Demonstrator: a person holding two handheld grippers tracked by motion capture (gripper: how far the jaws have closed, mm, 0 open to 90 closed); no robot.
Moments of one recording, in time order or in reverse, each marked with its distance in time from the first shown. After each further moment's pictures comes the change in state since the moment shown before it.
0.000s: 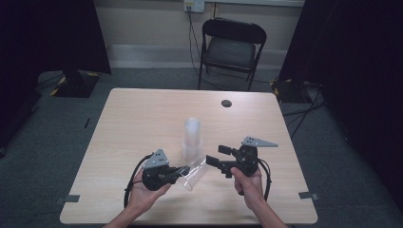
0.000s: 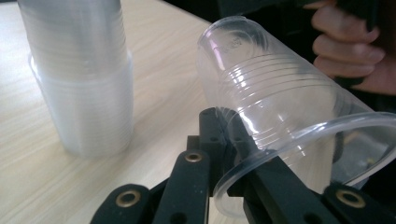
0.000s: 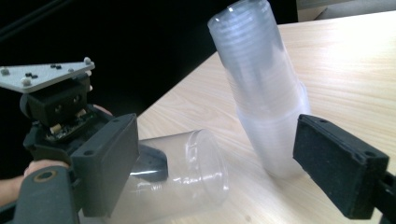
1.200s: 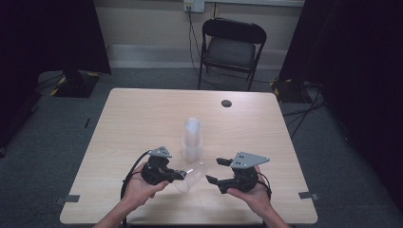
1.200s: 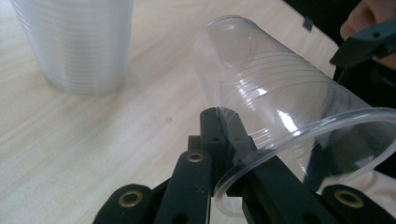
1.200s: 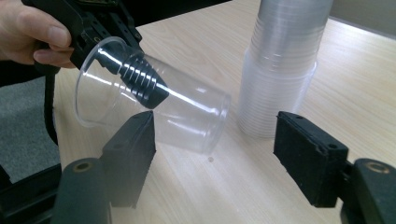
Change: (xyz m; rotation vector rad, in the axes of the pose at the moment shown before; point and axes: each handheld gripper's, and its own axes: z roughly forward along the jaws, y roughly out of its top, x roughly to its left) left arm 0.018 0.009 0.005 0.267 -0.073 -0.147; right arm 0.024 -0.024 -0.007 0.193 -0.079 -0.429
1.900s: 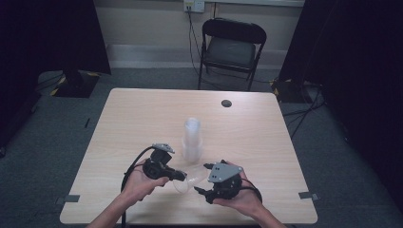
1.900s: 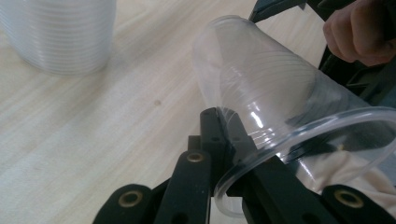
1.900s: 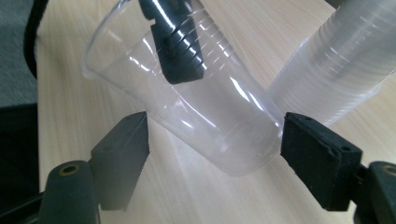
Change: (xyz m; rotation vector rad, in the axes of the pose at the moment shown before) left arm 0.008 0.016 0.001 0.116 -0.062 -0.067; right arm 0.031 0.002 0.034 0.143 -0.015 -0.295
